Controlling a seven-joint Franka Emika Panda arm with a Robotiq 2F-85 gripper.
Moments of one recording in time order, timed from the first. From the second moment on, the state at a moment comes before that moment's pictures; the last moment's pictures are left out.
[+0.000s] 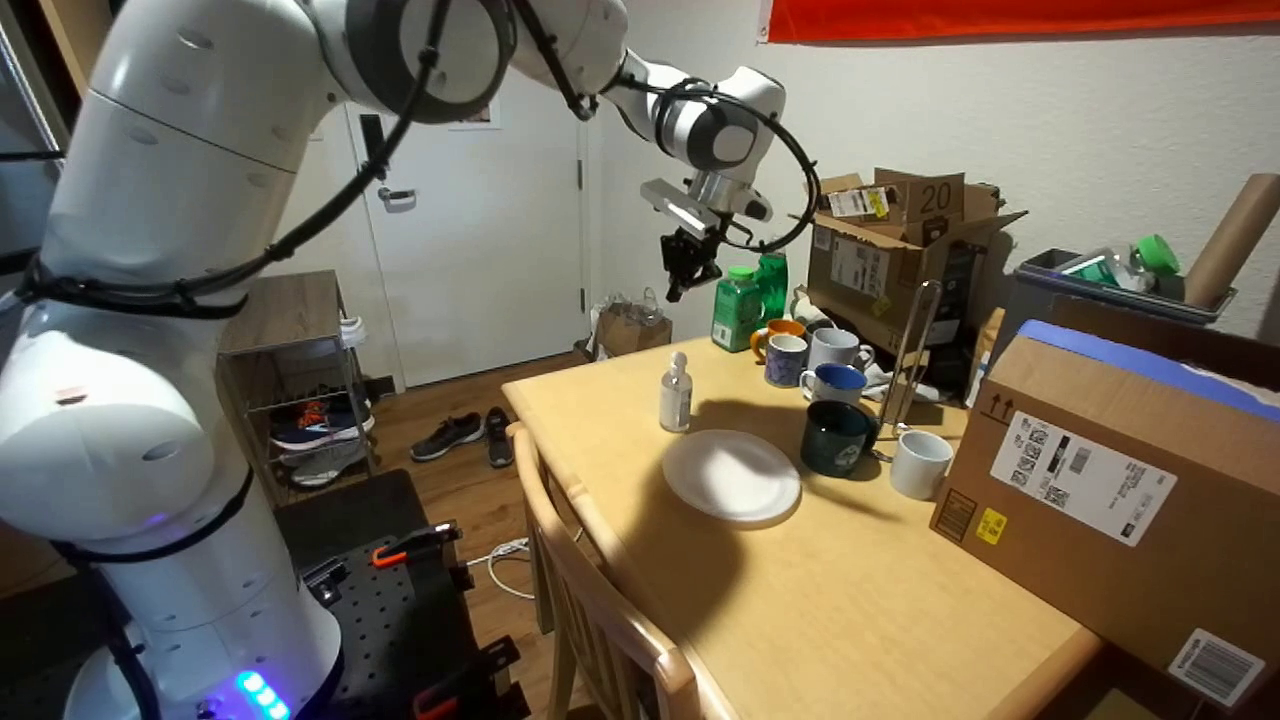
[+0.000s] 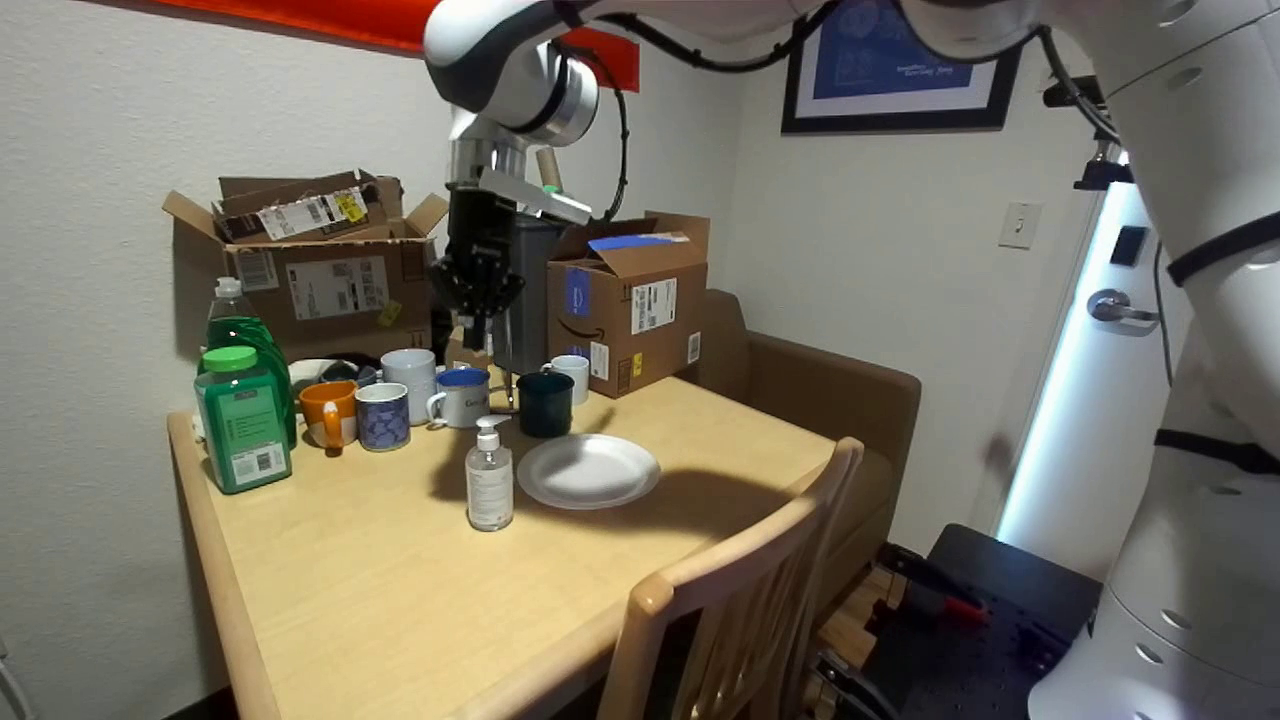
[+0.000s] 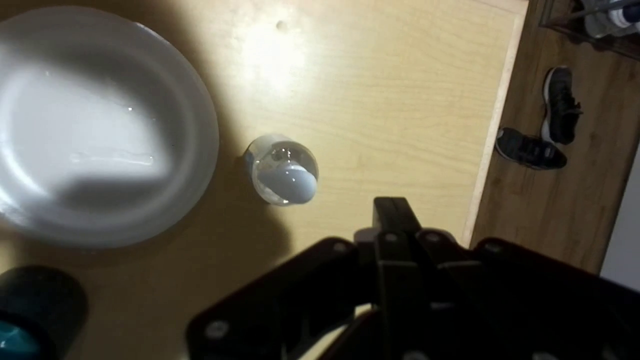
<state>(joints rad) 0.08 0.51 0.10 -1.47 0.23 1.86 -0.04</state>
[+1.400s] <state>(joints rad) 0.07 0.16 0.08 -1.80 0.23 1.97 -0.04</state>
